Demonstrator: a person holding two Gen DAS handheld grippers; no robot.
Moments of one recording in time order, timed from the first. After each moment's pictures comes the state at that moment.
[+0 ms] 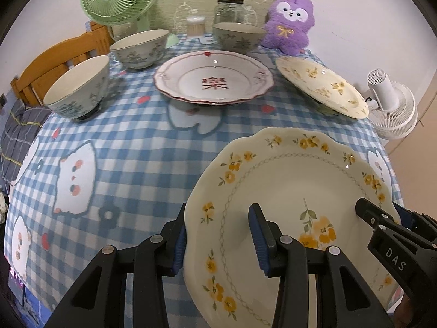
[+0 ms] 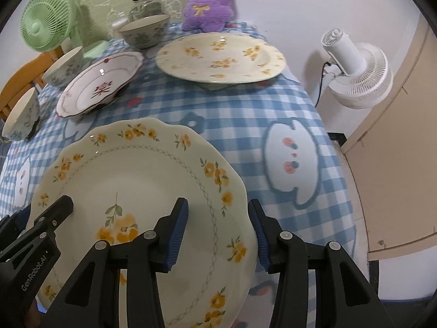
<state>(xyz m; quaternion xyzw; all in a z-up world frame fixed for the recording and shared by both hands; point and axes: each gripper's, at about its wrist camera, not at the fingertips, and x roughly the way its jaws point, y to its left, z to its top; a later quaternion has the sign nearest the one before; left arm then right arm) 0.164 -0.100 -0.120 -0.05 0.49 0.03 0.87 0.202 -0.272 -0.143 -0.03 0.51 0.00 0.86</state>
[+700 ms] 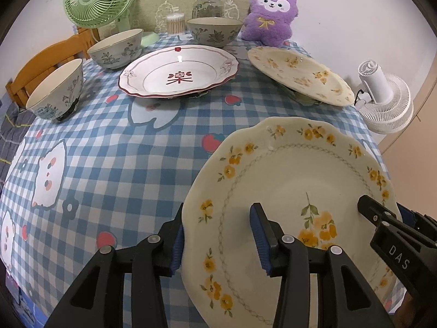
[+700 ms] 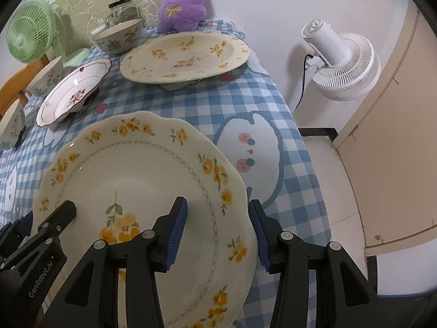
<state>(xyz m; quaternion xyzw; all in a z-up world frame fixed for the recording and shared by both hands) 0.171 -0.149 -0.131 -0.05 0.49 0.02 0.87 0.204 -0.313 -0.148 -0.02 0.51 -0.02 0.86</state>
